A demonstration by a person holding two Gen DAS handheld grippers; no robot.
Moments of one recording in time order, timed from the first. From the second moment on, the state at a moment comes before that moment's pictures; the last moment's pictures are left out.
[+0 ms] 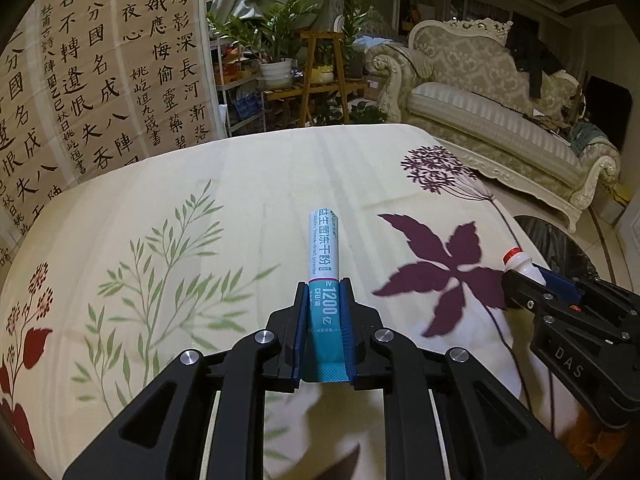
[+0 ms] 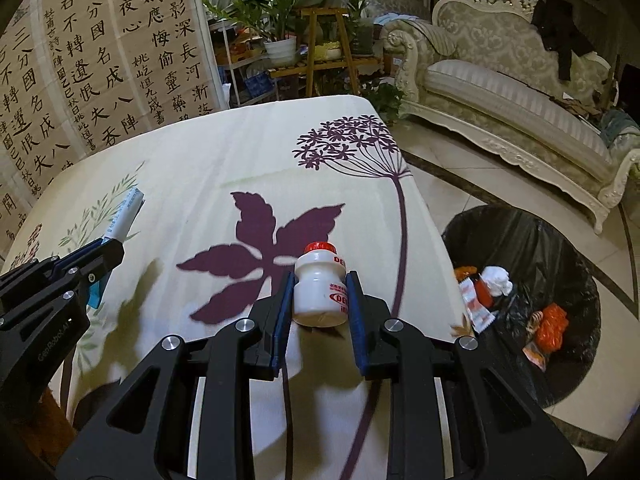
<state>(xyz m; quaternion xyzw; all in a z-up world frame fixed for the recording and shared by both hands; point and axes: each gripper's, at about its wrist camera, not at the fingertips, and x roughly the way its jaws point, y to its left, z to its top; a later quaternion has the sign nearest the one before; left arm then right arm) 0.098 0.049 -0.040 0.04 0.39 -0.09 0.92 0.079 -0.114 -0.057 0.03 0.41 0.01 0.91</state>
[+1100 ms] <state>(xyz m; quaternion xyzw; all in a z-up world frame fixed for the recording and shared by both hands) 0.039 -0.059 -0.023 0.04 0.34 -0.18 0.92 -0.003 -0.238 -0.045 0.08 0.36 -0.12 0.92</state>
